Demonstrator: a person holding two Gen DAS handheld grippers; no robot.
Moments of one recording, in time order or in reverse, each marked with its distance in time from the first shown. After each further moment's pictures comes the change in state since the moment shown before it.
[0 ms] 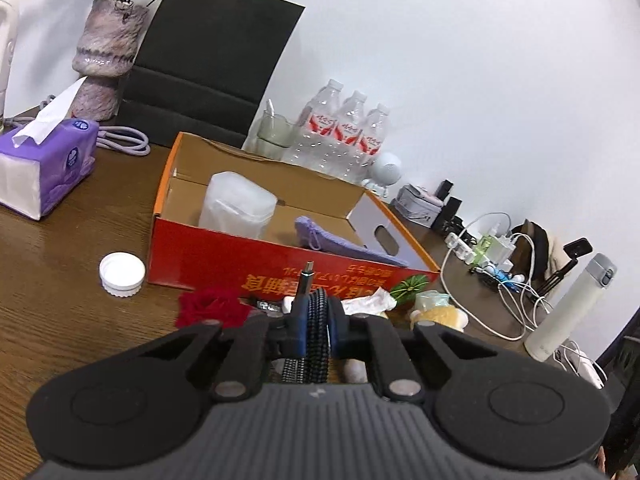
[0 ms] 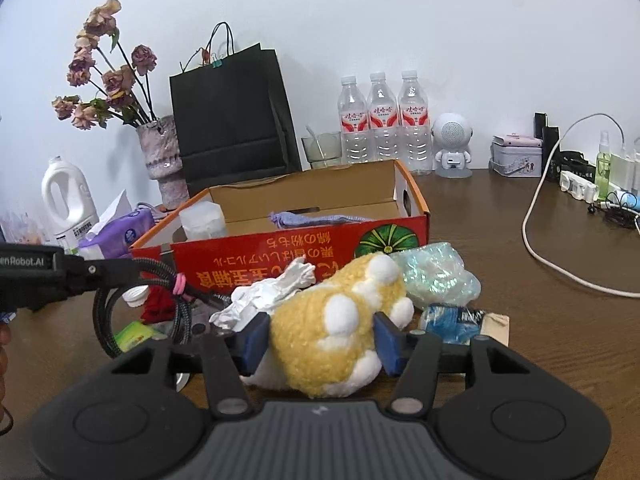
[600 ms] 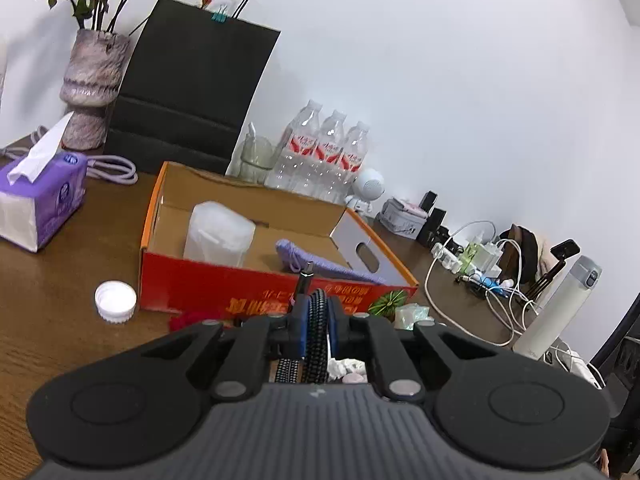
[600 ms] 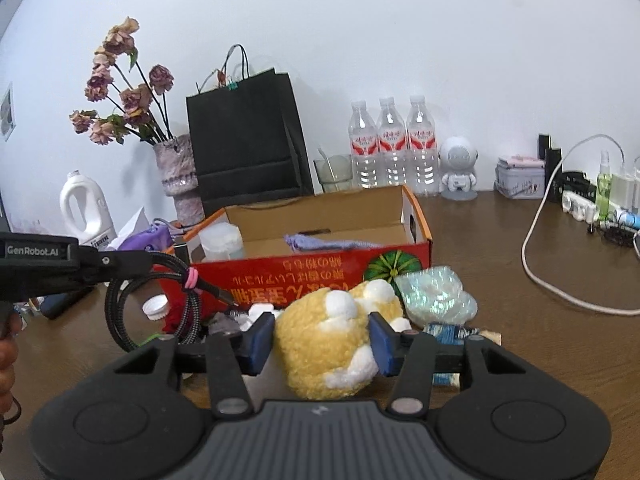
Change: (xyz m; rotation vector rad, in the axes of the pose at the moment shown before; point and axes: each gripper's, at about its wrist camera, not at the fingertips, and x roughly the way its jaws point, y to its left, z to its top) left arm -0.019 -0.017 0.012 0.046 -0.049 -0.024; right arm -0.026 0.006 0.010 -0.030 -0.062 0.025
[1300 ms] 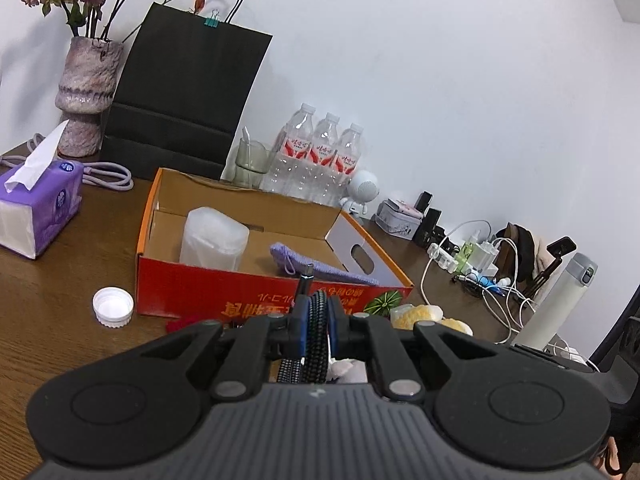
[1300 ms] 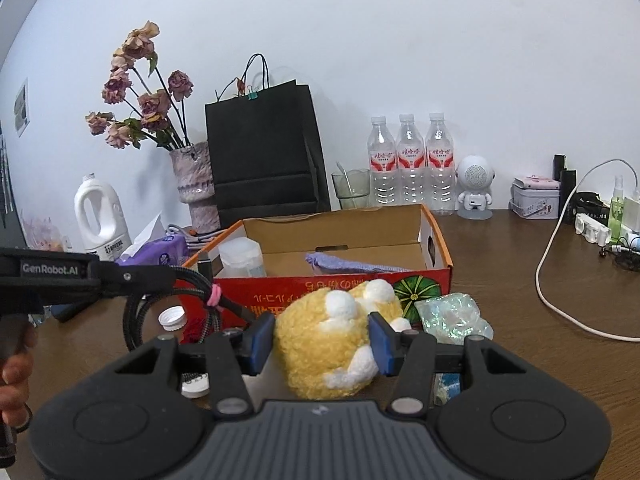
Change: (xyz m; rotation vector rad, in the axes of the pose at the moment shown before) left arm 0.000 0.000 -0.004 0.014 0.004 -0.010; right arm -0.001 0.012 0.010 -0.028 -0.010 0.028
